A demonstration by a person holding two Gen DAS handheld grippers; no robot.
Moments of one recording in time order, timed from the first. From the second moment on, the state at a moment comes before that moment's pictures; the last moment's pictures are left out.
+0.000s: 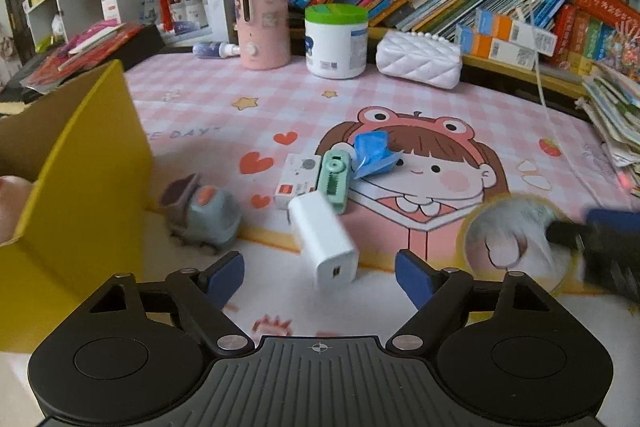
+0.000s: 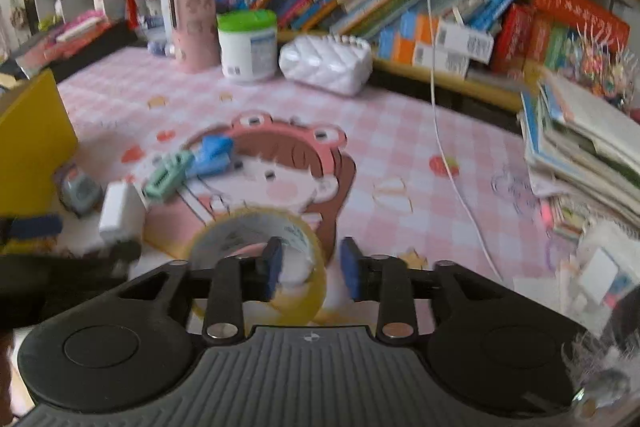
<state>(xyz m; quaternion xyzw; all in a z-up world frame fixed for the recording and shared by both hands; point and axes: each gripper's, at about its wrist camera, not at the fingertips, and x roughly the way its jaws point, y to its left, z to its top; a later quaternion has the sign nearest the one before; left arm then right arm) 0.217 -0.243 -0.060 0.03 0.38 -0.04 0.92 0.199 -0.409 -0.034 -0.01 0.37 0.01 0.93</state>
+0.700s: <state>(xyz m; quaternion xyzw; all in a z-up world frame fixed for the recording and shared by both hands) 0.217 -0.227 -0.057 0.02 0.39 -0.05 0.92 0.205 -0.371 -0.065 -0.07 0.41 0.07 0.91</state>
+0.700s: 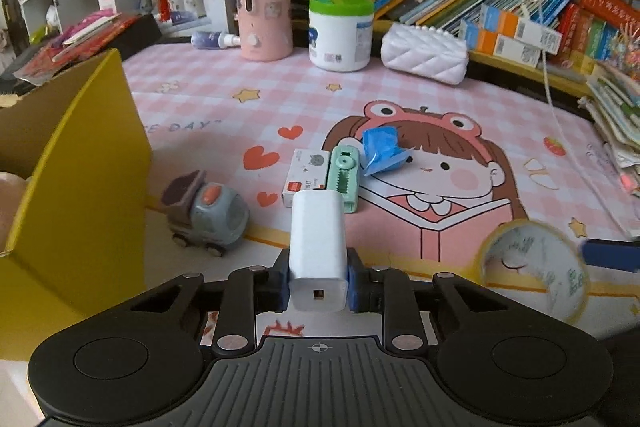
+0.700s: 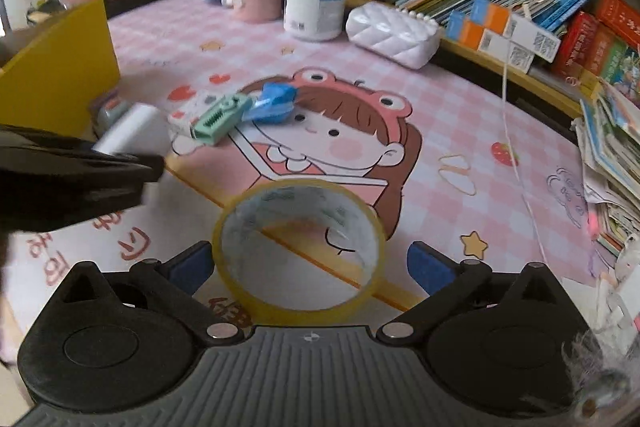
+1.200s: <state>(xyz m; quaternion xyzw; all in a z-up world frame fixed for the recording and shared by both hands) 0.163 -0.203 -0.025 0.01 0.36 -0.09 0.93 0.204 -0.354 -0.064 -0.07 0.40 0.02 0.91</state>
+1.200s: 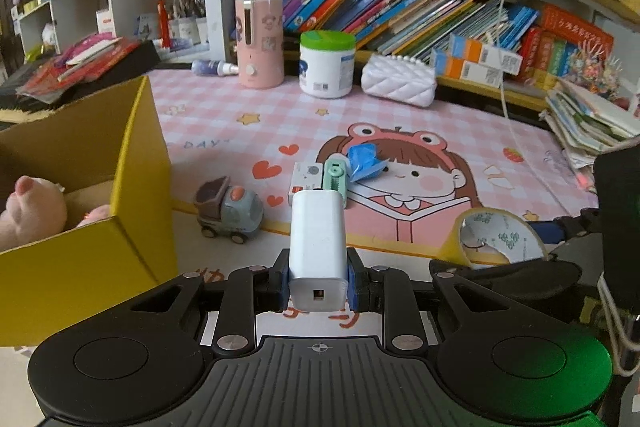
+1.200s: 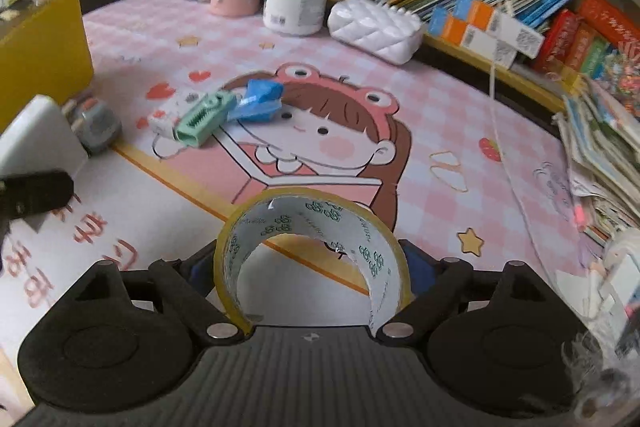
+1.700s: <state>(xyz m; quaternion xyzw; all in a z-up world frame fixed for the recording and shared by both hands) 0.096 -0.124 0.000 -0.02 0.32 -0.08 0.94 0.125 -0.278 -0.006 -0.02 0.37 0.01 0.93</state>
